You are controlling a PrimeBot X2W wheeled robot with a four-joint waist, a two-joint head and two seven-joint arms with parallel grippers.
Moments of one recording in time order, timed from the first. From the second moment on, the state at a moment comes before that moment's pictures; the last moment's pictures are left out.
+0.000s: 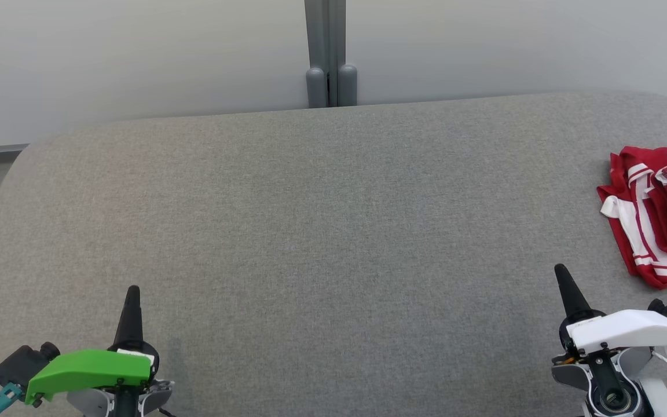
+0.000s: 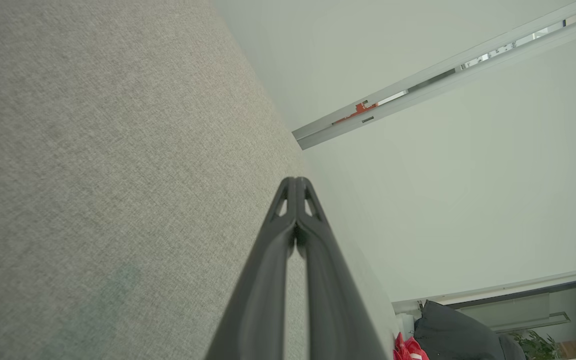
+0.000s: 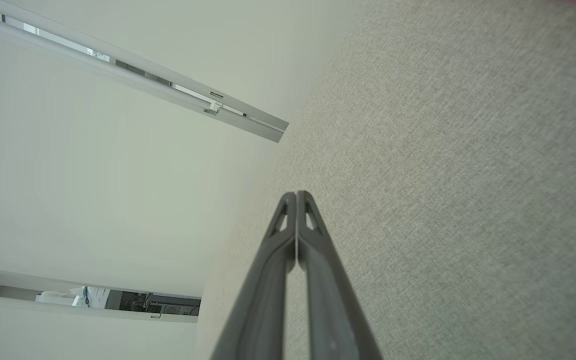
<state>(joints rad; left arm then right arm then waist) -0.09 0.04 0.05 0.31 -1.16 -0.11 -0.02 -0.10 -0.07 -0.07 0.31 1.13 0.13 0.02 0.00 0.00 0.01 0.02</state>
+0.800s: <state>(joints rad) -0.09 0.04 0.08 0.28 -1.36 -0.12 0.04 -0.10 -0.06 -0.09 0.28 1.35 0.13 0.06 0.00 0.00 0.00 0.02</state>
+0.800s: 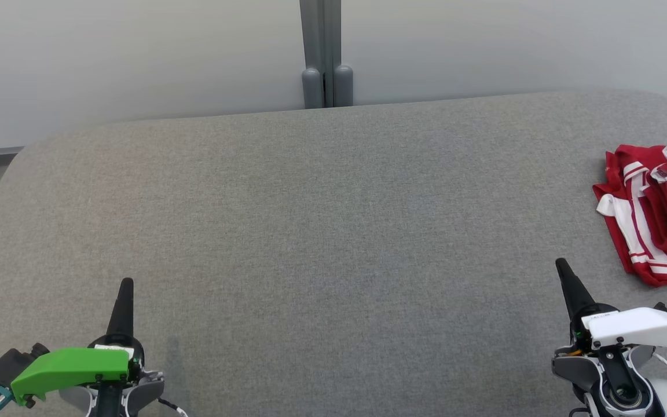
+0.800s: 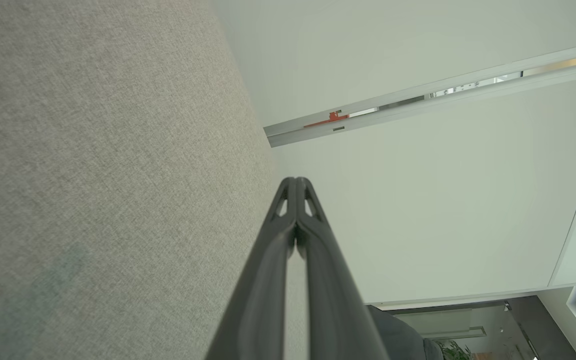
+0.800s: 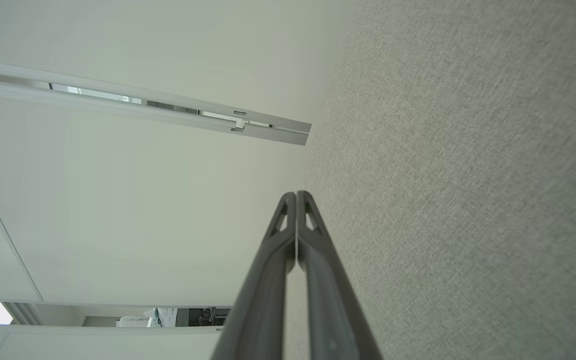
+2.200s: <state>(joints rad) -0.10 0.05 0.11 0.25 -1.61 -0.13 0.11 -0.11 -0.05 -0.11 0.25 1.61 0.13 0.11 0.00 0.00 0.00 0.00</state>
